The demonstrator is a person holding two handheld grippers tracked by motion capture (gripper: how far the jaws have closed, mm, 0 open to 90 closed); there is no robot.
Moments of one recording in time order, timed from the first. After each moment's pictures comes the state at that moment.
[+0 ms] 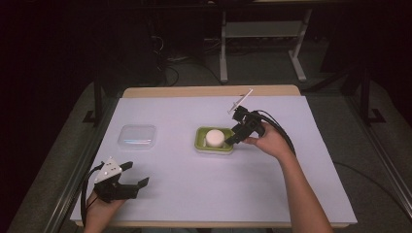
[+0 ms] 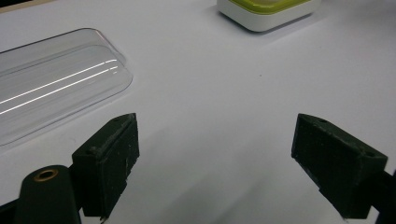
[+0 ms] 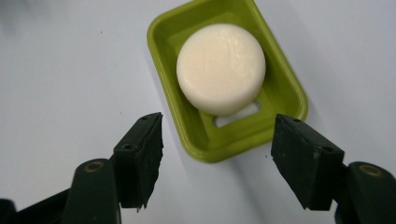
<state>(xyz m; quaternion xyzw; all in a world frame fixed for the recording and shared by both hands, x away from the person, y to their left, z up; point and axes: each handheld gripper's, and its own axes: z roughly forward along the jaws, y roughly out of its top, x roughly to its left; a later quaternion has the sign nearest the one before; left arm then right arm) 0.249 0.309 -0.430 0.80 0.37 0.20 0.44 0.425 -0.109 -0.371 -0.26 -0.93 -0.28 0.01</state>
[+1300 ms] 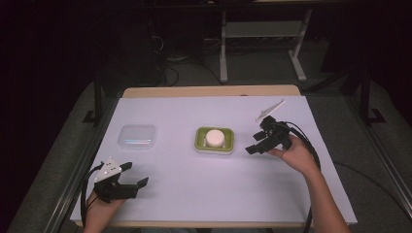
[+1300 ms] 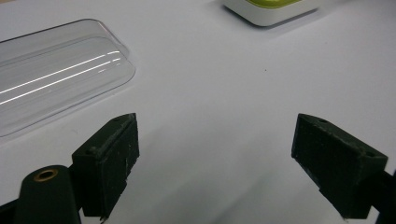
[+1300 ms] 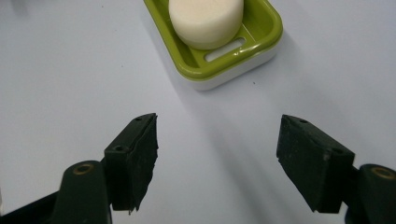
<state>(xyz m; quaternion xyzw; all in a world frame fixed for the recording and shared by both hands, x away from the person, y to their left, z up) 0.250 0.312 -0.433 0.80 0.37 0.20 0.43 0.385 -0.179 -0.378 -0.30 -0.90 -0.32 0.00</state>
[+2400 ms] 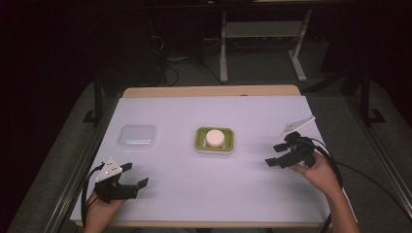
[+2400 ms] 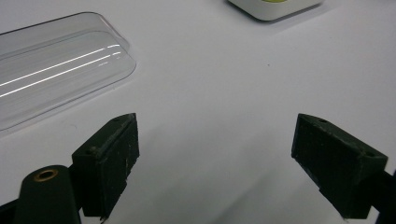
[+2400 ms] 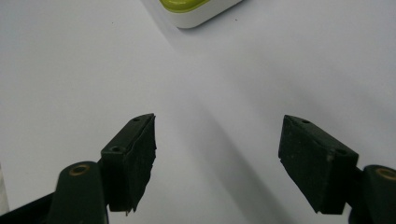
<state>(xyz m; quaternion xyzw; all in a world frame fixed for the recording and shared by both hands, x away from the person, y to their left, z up) 0.251 0.312 -0.436 0.80 0.38 0.19 0.43 0.342 -0.238 -0.397 -0.34 -0.88 -0.34 -0.01</state>
